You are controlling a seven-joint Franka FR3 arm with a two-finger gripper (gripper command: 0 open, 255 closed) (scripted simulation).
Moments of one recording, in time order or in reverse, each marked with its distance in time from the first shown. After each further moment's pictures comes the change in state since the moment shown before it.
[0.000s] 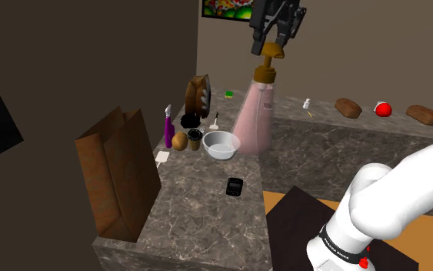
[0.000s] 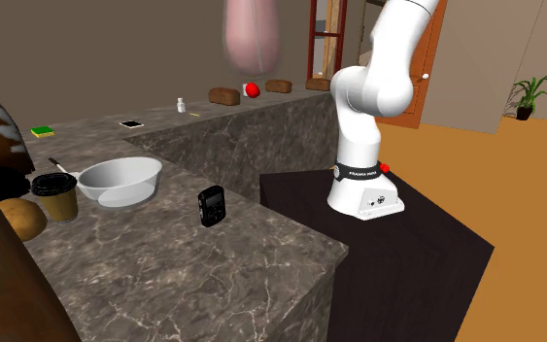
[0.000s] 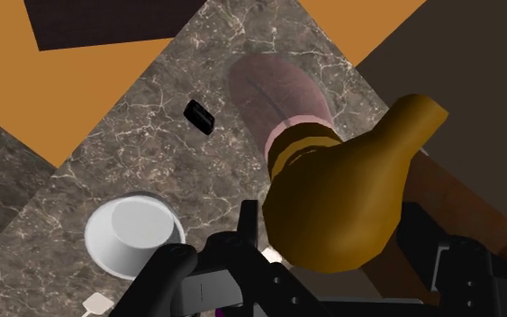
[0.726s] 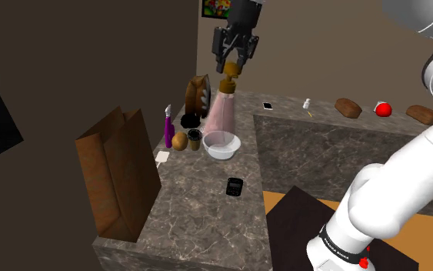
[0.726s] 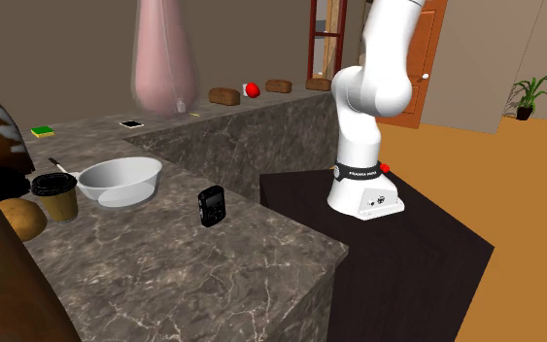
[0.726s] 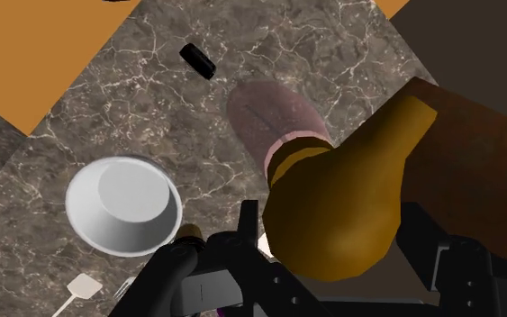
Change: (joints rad) arm -0.034 0.178 -0.035 -0.054 -0.050 0.217 -0.102
